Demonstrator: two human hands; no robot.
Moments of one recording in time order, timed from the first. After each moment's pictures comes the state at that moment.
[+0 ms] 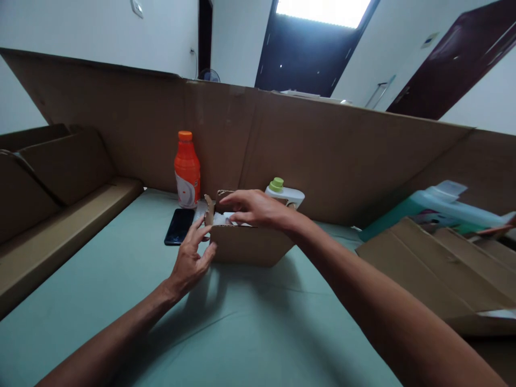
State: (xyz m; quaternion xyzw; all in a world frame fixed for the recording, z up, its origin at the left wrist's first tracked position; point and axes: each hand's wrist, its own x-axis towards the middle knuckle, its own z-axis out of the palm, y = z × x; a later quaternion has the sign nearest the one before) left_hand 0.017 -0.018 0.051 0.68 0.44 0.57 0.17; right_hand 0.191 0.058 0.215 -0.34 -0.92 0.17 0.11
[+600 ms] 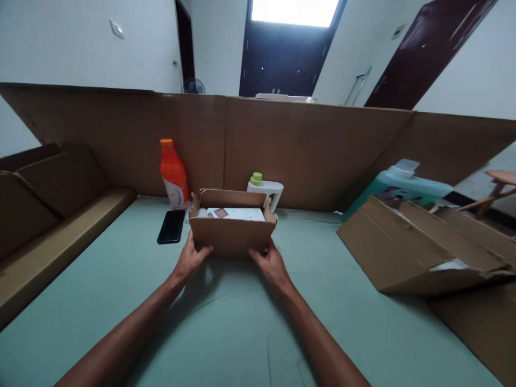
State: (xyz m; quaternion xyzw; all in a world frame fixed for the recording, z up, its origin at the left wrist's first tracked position) left_hand 0.044 -0.017 0.011 0.59 0.46 0.56 0.37; right_hand 0.283 -0.032 0.039 -0.55 -0.62 0.32 0.46
